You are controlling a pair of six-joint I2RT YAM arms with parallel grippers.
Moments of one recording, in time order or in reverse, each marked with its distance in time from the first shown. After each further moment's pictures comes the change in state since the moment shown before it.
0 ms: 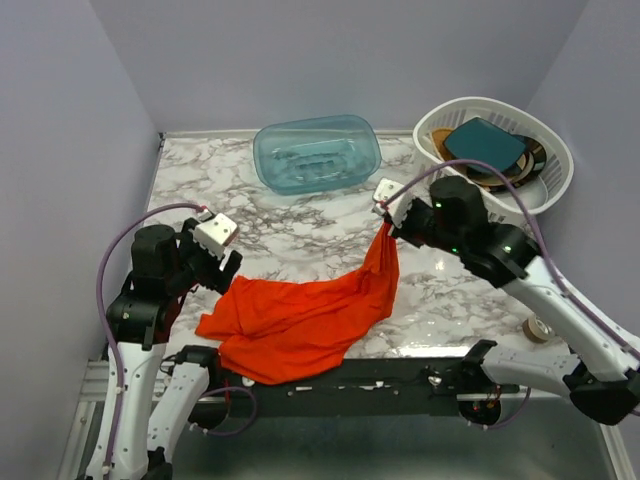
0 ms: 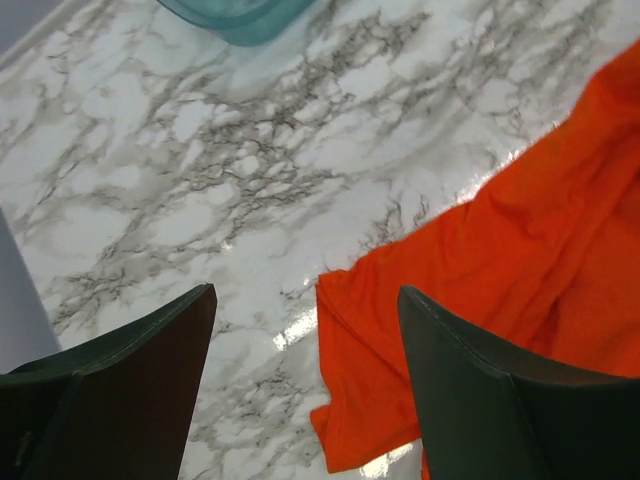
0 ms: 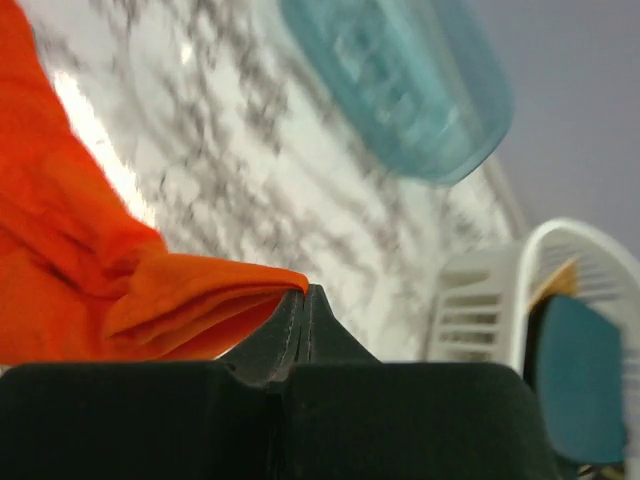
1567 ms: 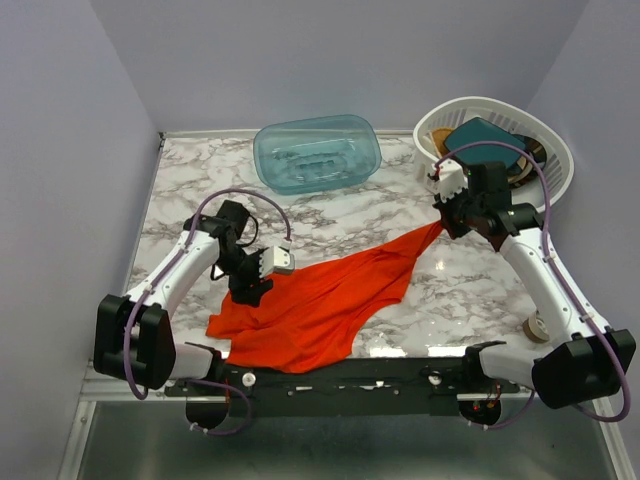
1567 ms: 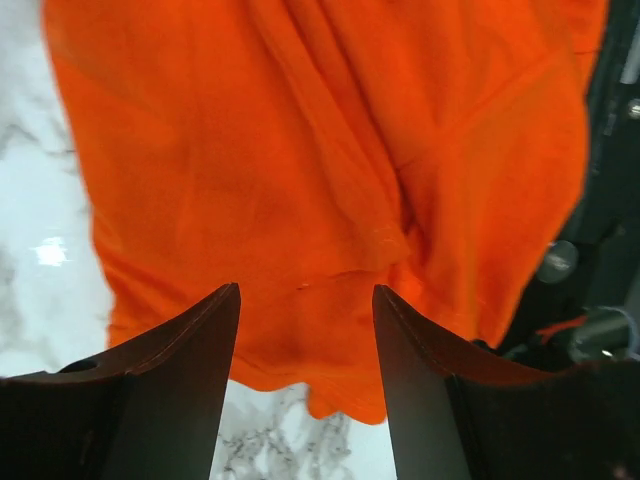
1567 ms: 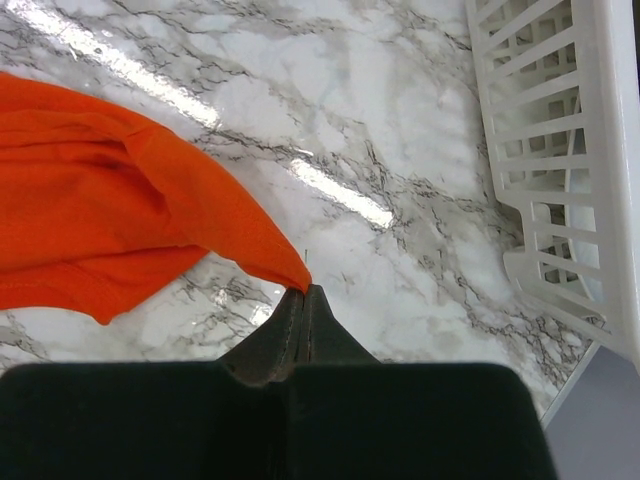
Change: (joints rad) left arm -0.156 0.711 -0.032 -0.285 0.234 0.789; right arm -0.585 0.166 -0.245 -0.060 -0.136 0.200
